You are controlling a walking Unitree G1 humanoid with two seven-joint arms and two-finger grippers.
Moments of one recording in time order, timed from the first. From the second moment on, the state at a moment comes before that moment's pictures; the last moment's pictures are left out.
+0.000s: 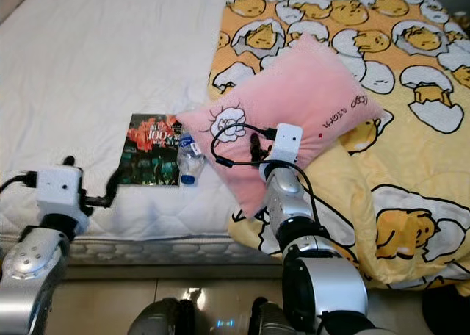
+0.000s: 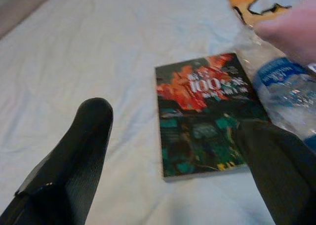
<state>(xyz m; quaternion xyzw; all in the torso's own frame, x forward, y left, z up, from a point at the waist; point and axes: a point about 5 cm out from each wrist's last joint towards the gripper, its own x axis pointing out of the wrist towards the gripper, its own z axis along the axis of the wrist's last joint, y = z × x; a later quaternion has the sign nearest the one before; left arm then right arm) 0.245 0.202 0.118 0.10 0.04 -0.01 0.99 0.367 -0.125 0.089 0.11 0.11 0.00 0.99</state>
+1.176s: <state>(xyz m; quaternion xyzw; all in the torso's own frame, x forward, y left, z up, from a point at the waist) 0.291 0.166 0.121 0.06 0.02 -0.05 1.00 0.385 -0.179 0.132 -0.09 0.09 0.11 0.99</state>
